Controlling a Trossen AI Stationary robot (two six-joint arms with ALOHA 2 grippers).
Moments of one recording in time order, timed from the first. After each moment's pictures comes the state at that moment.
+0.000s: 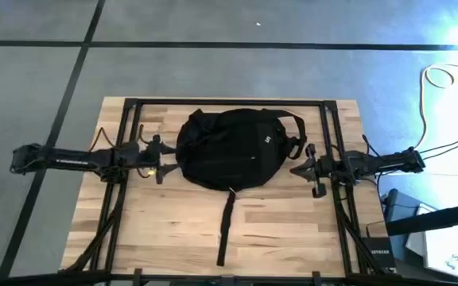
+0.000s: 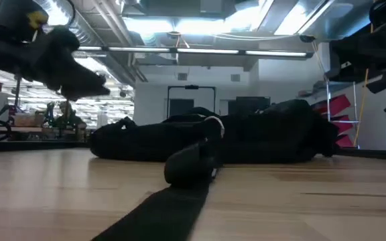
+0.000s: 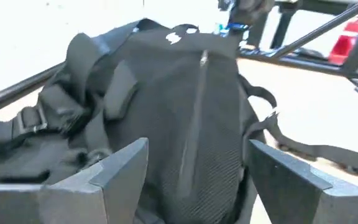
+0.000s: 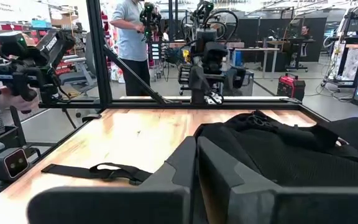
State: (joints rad) left arm 0.10 0.51 0.05 0.25 -0.11 -0.10; right arm 0.18 0.00 0.01 0.02 0.08 0.04
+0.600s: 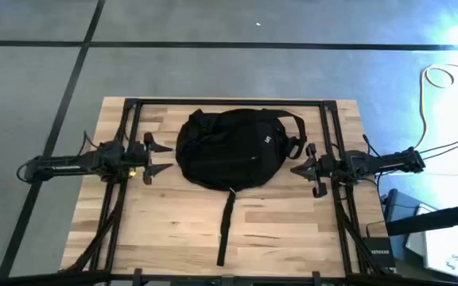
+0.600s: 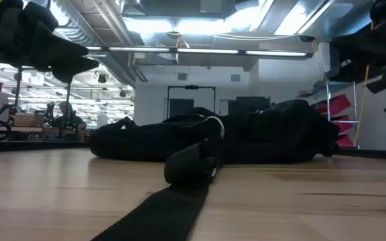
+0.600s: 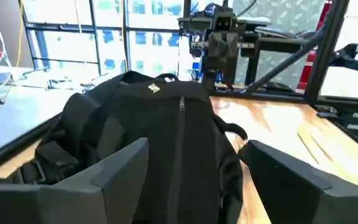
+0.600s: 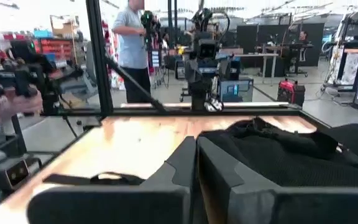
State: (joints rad) left arm 0.10 0.07 0.05 -0.02 -0.04 -0.02; right arm 0.18 0.00 0.01 0.06 0.09 0.05
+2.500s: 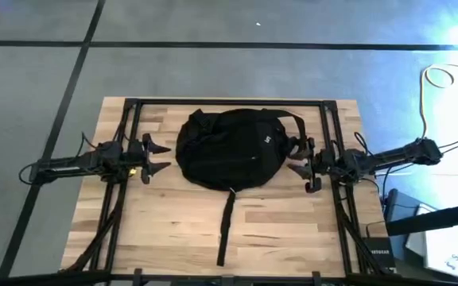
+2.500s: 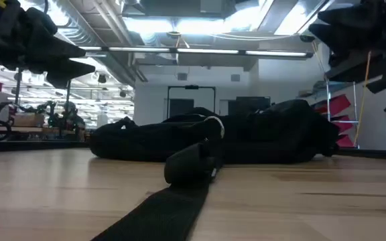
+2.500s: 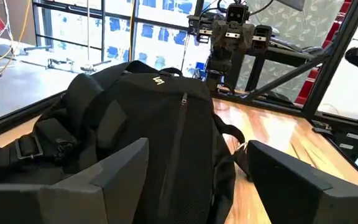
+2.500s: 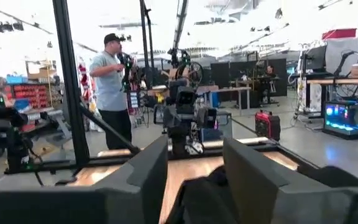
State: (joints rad) left arm 0.11 0.01 0.05 -0.09 -0.06 -0.16; right arm 0.18 0.45 0.01 0.69 0.21 0.05
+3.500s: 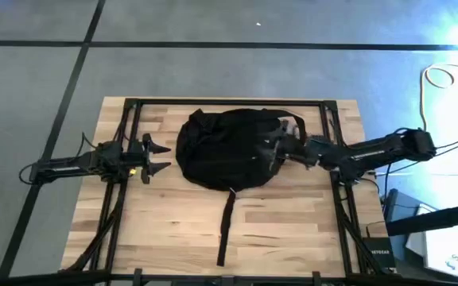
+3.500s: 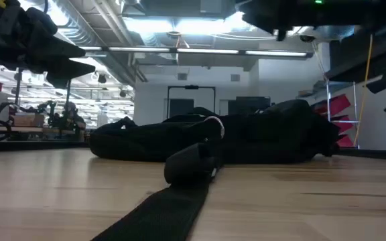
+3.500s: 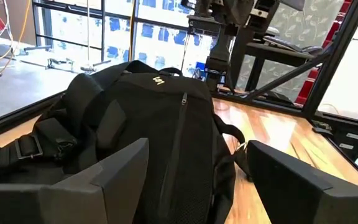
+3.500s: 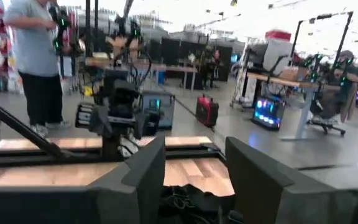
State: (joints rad) left arm 0.10 0.01 0.05 -0.09 -0.06 -0.16; right arm 0.00 1.18 0.55 0.73 0.24 -0.11
